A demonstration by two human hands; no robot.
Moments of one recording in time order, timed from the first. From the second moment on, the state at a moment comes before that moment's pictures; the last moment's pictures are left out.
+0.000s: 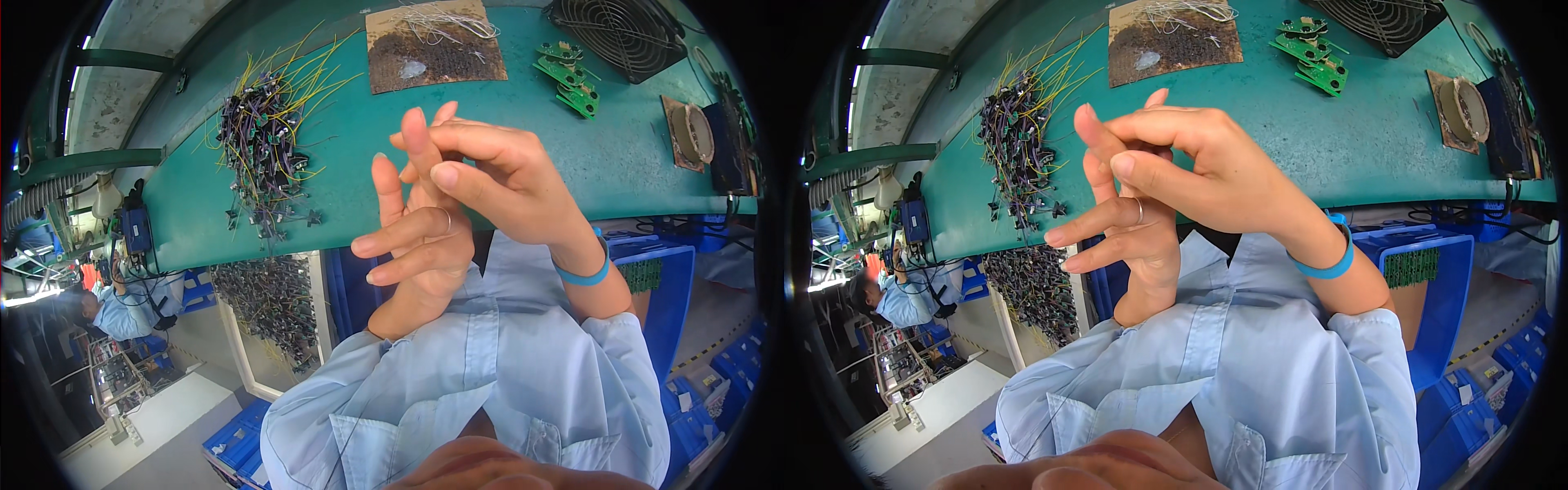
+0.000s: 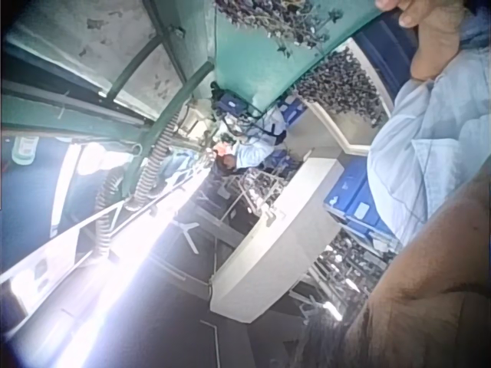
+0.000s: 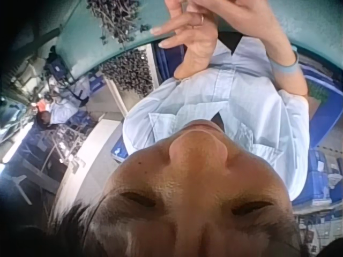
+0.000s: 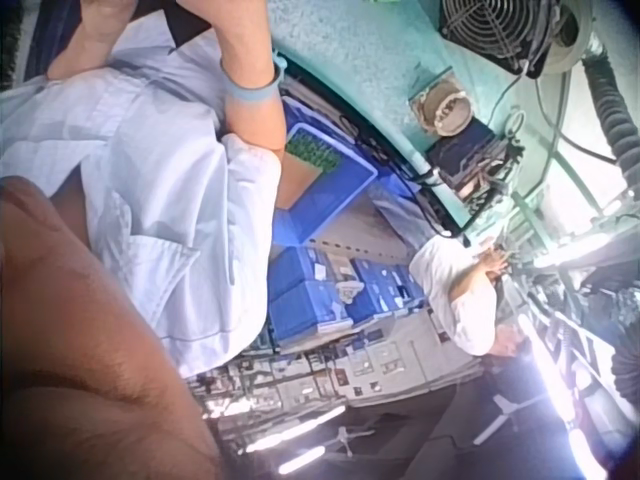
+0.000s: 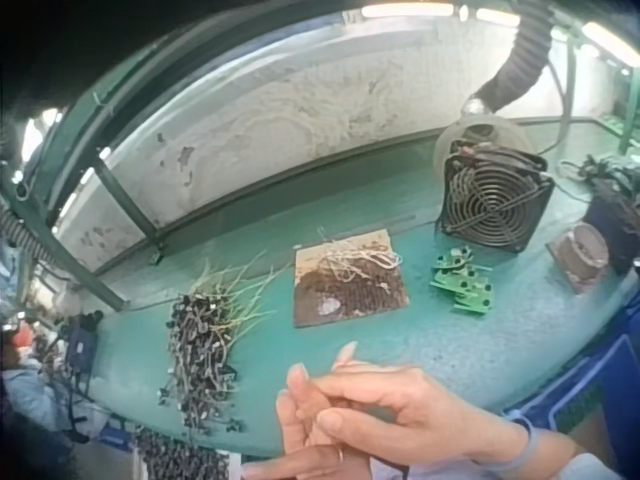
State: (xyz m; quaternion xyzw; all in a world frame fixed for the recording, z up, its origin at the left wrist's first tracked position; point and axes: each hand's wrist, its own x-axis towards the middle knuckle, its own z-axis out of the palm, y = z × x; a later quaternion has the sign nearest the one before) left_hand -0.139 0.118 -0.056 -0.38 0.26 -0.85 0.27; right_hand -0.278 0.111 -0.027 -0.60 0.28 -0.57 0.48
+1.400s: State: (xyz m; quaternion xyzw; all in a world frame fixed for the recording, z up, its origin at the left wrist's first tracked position) left_hand -0.153 0.133 -0.048 -0.13 0.11 -0.86 0.48; right_hand -0.288 0.136 -0.002 -0.69 0.48 -0.53 0.12
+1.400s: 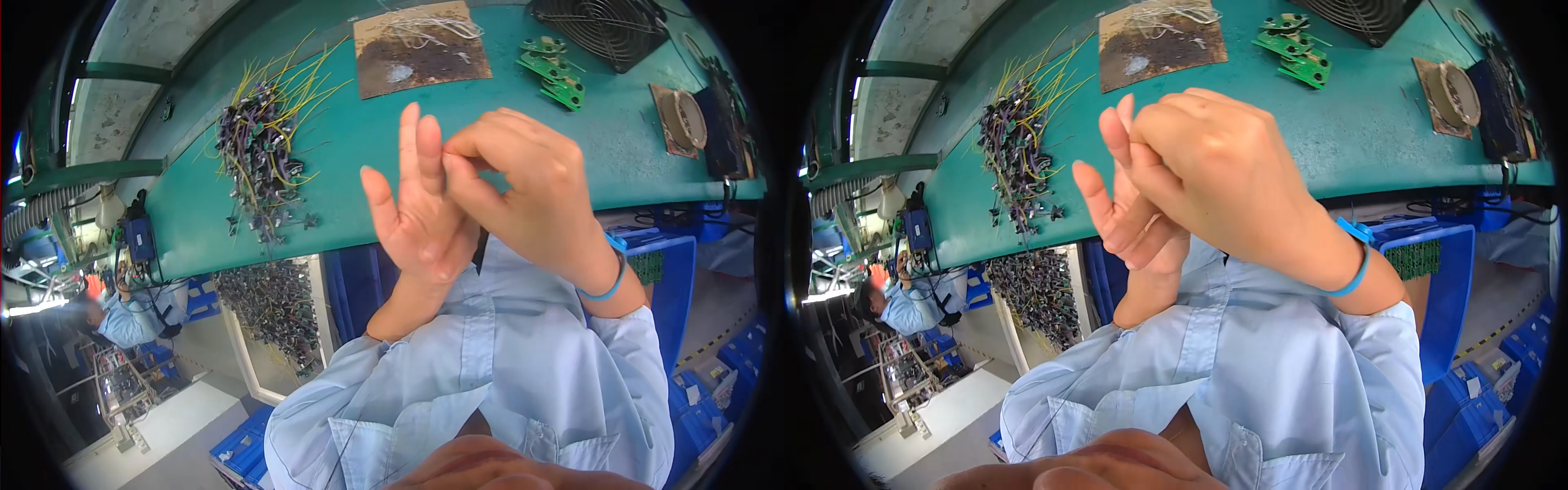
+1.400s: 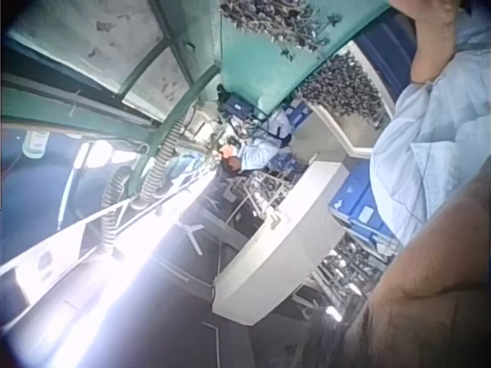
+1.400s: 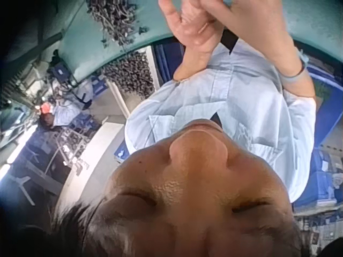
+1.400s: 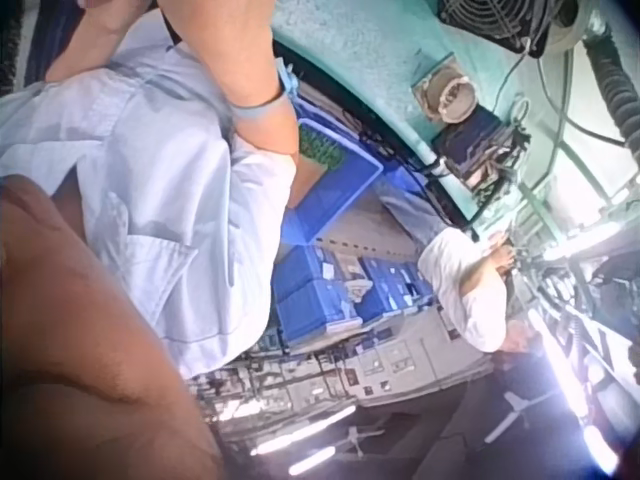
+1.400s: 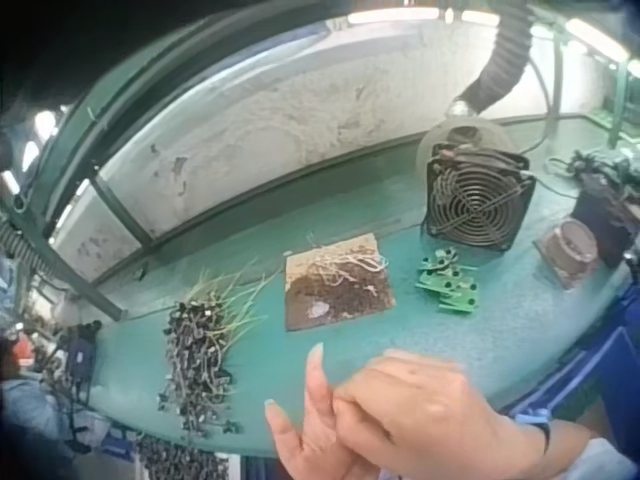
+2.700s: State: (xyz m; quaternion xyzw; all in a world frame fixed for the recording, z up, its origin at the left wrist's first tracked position) left_hand -0.202 -0.016 -0.026 0.09 -0.95 -0.22 0.21; right_hand -0.780 0.294 -0.021 -0.26 0.26 -0.81 0.46
